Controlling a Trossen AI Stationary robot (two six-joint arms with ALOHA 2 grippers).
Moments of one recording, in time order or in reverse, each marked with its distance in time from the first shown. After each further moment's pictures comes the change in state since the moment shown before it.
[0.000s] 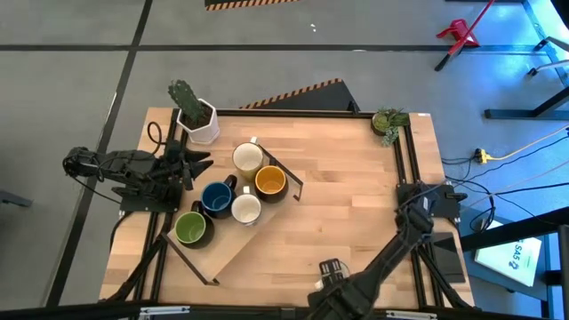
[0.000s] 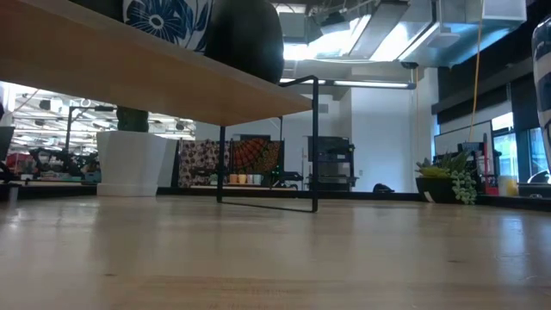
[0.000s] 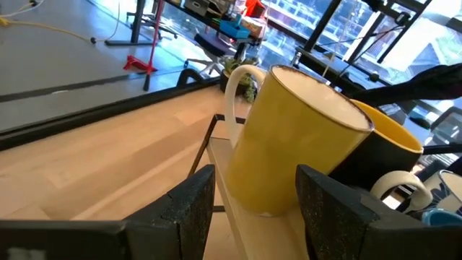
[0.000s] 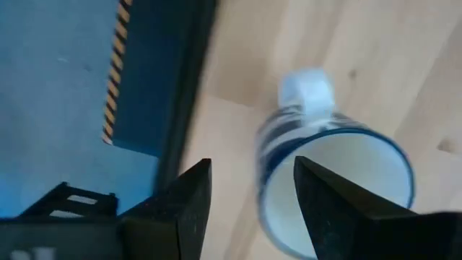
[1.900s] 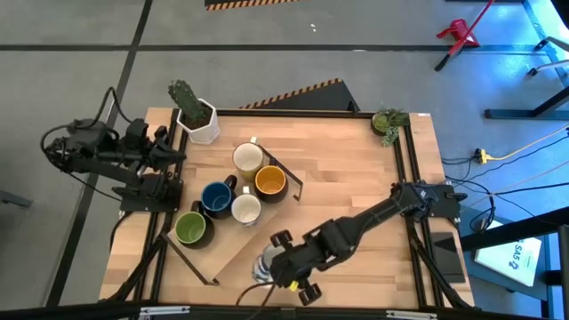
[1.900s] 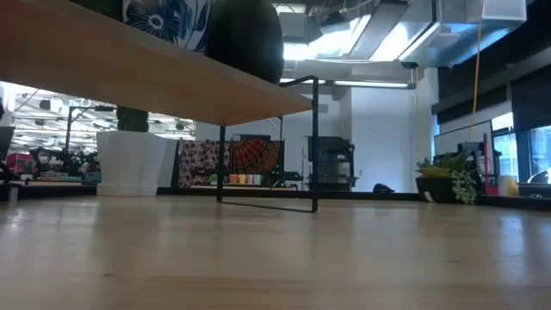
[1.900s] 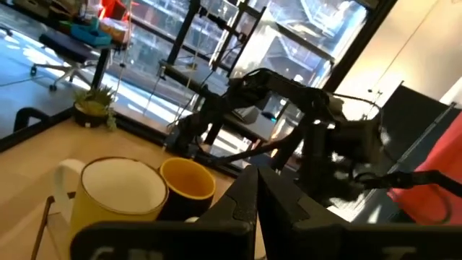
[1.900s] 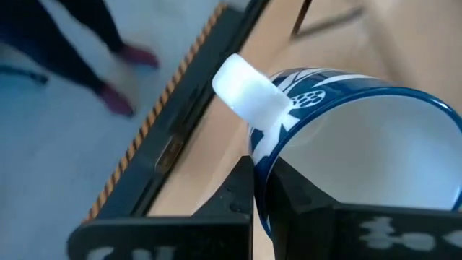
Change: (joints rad) left arm 0.000 0.167 0.512 -0.114 0.435 0.070; right arm -0.262 -0.117 0.025 0.414 -0.026 -0.480
